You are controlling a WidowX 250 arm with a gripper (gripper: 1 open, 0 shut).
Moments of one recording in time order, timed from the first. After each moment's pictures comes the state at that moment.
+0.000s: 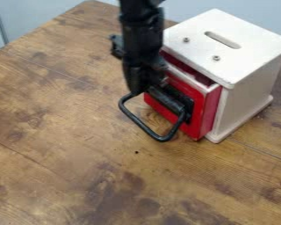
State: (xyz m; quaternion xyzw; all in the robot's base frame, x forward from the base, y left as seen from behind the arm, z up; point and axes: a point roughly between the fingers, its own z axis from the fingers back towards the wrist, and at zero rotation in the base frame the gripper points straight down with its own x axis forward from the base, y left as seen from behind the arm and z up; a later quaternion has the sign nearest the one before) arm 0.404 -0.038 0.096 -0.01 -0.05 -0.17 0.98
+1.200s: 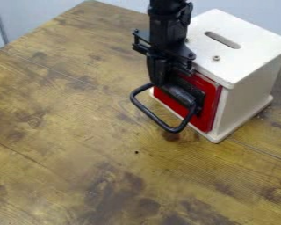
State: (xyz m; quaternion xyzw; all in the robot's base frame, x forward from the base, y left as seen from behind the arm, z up) arm 0.435 -0.051 0.091 -0.01 -0.05 -0.11 0.99
